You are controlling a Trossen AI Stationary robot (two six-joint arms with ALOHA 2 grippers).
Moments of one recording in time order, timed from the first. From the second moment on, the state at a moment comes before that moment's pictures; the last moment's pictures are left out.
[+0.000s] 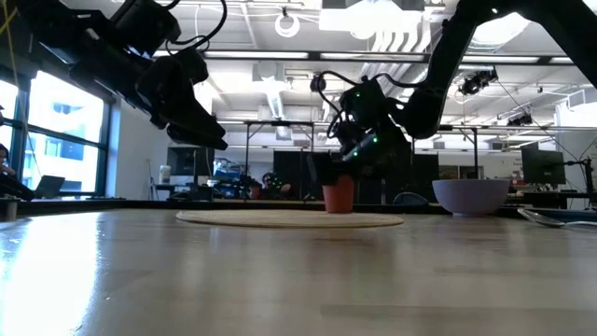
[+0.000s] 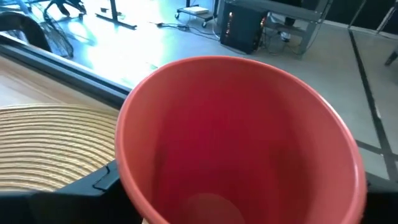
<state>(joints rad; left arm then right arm) 0.19 1.12 0.42 0.23 0.07 -0.11 -0.44 2.03 0.92 0.71 0.65 0.19</state>
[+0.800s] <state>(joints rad) 0.19 1.12 0.42 0.21 0.09 -0.11 -0.45 1.99 0.92 0.55 0.58 0.29</state>
